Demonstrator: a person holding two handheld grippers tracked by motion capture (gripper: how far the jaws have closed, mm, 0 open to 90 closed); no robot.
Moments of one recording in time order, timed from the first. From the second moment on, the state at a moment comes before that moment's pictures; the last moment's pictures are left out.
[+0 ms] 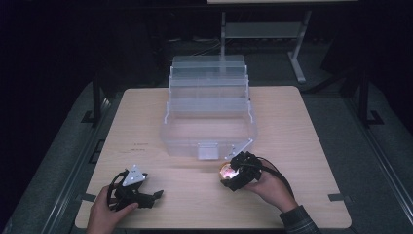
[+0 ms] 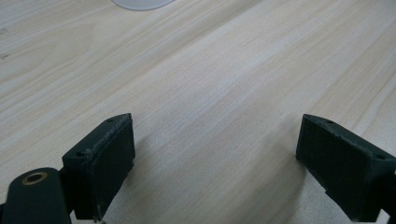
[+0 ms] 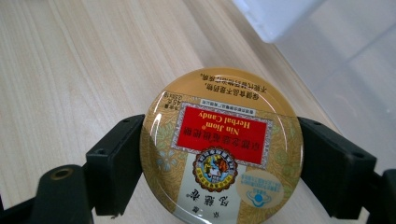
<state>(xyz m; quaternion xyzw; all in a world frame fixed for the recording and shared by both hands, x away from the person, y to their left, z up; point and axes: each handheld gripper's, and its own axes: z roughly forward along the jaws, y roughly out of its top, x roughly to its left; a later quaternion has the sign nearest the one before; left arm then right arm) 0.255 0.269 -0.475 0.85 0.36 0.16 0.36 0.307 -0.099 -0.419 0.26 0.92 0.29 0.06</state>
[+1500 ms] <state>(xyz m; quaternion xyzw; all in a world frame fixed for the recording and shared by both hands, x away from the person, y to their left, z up) 0.255 0.269 -0.475 0.85 0.36 0.16 0.36 0.311 -0.164 -0.380 0.32 0.89 0.31 0.11</state>
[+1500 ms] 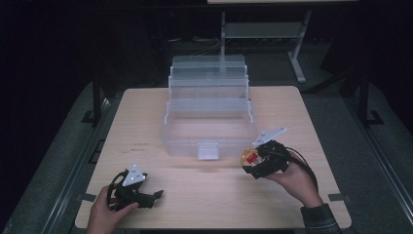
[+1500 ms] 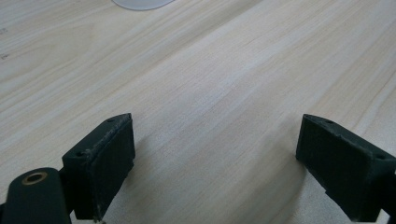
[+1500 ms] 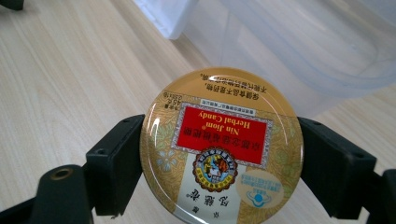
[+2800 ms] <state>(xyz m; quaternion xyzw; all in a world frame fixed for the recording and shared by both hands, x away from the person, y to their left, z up) 0.255 0.269 -0.475 0.85 0.36 0.16 0.36 0.357 -0.173 -0.345 0.35 0.86 0.34 0.14</state>
